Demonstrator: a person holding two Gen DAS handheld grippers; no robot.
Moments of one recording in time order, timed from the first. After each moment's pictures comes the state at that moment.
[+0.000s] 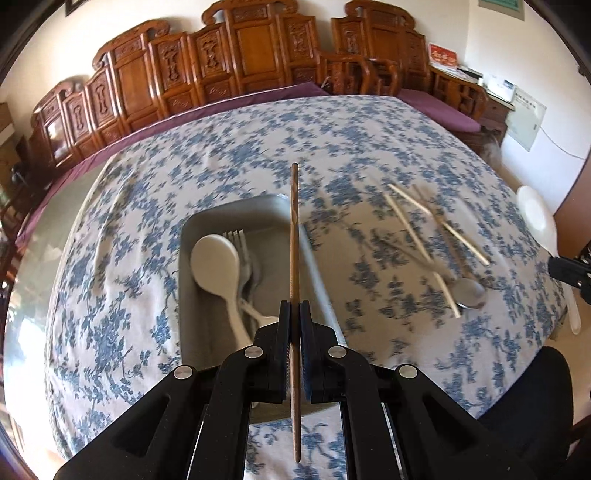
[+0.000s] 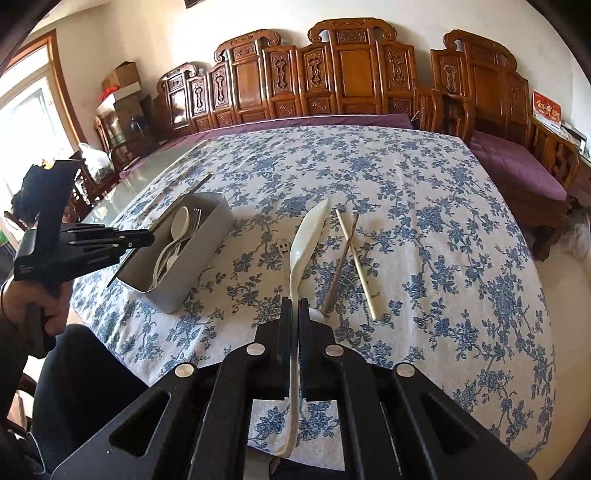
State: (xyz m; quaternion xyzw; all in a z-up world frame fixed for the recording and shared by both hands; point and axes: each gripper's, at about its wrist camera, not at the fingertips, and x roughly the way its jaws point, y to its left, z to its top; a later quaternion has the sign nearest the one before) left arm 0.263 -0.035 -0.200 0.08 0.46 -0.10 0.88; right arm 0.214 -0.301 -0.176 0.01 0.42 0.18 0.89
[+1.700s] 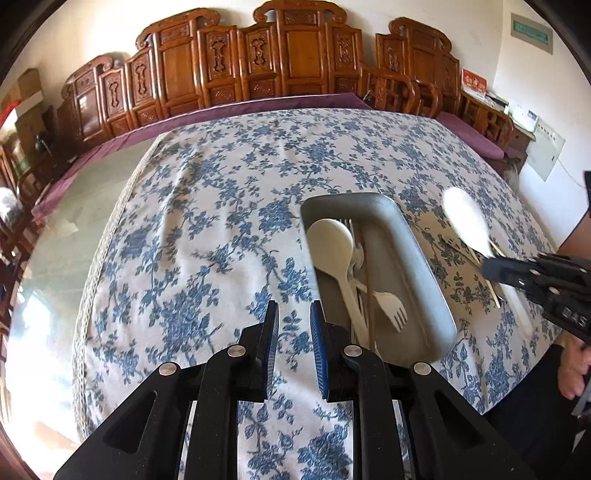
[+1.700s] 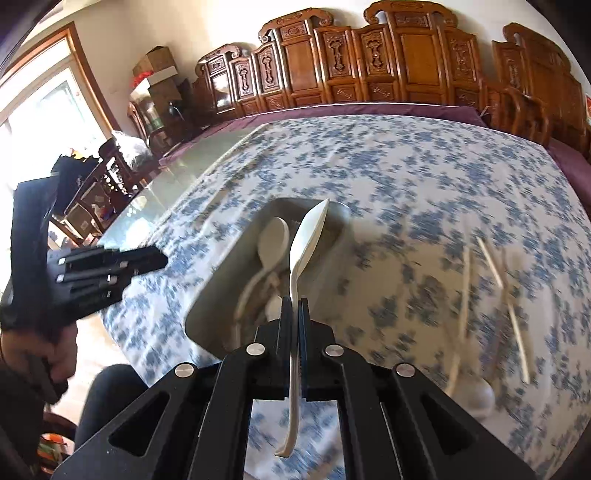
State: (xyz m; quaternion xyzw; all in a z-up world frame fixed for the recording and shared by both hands) left arm 0.245 0.082 -0.179 0.04 0.46 -0.06 0.89; right arm 0.281 -0.128 -0.179 0.03 0.44 0.27 0.86
